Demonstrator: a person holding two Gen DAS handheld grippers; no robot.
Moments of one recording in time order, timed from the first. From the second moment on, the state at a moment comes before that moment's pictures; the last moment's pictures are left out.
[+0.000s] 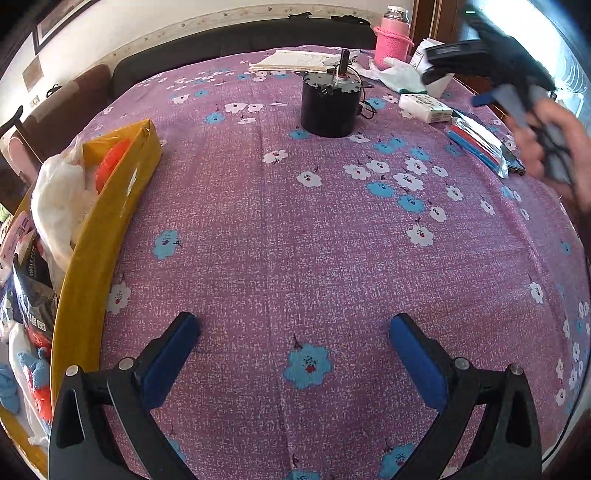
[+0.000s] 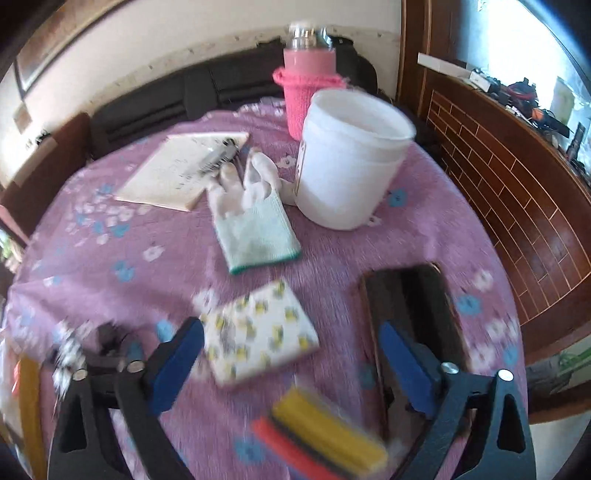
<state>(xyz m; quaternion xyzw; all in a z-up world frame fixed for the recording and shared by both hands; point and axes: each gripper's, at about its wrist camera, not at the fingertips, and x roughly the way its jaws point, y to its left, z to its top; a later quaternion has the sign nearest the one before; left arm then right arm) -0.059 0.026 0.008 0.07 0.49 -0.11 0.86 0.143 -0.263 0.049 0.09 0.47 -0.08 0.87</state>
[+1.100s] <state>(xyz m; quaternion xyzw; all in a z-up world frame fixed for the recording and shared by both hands) -0.059 0.034 0.013 0.03 0.49 -0.15 0.86 0.075 -0.255 0.039 0.01 0.49 -0.02 0.87</state>
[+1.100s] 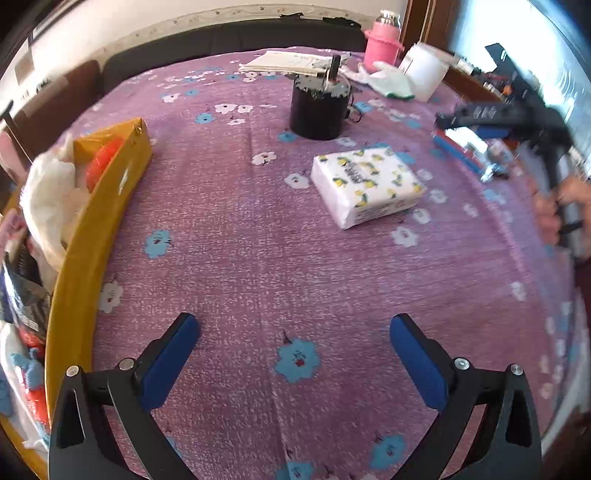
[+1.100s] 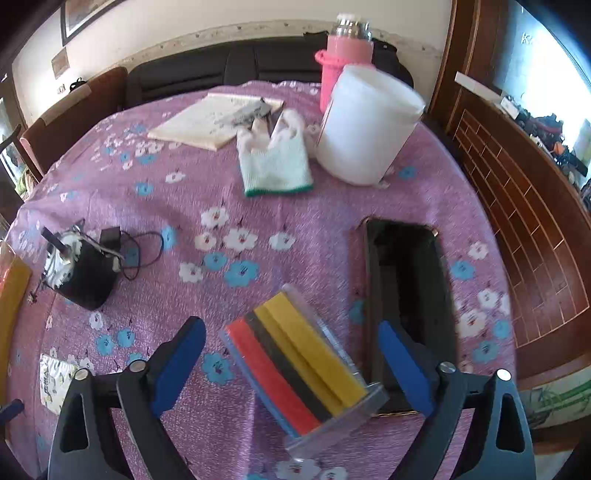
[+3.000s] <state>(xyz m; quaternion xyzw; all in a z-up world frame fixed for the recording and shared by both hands) -0.098 0.085 0.096 0.06 0.38 -0.13 0.91 -0.081 -0.129 0.058 -0.05 0.45 0.09 0.89</state>
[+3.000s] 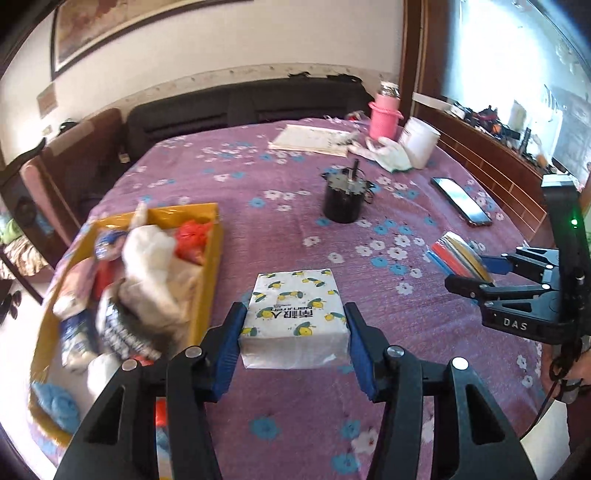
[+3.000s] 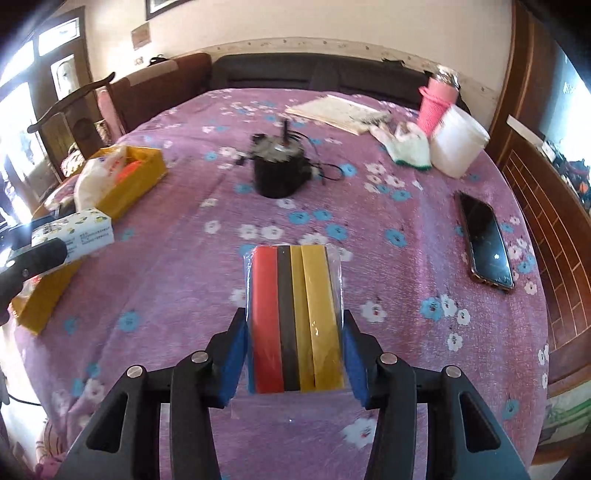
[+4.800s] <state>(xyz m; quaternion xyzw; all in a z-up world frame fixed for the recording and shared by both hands) -0.077 0.334 0.056 -0.12 0.40 0.05 0.91 0.000 0.164 0.089 -0.10 0.44 0.26 0.86</state>
